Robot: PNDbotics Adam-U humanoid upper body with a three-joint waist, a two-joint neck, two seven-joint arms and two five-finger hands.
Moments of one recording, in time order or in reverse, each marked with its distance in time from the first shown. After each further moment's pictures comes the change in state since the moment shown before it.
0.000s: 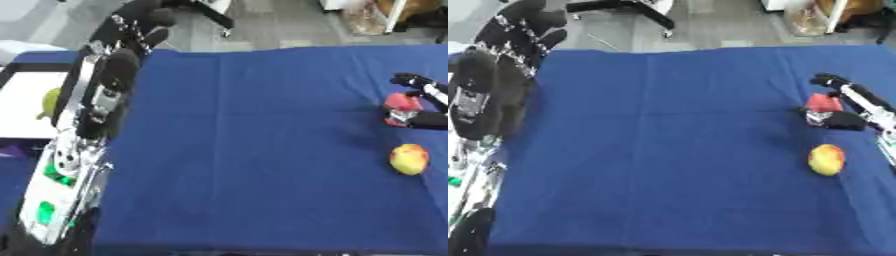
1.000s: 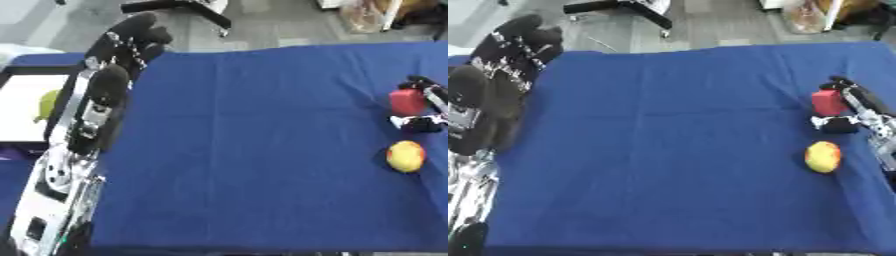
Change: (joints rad) left arm 0.017 -0.009 -0.010 0.000 -0.005 0.006 -0.020; right arm -0.015 0.004 -0.021 0.115 0.250 0.138 -0.204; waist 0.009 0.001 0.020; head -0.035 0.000
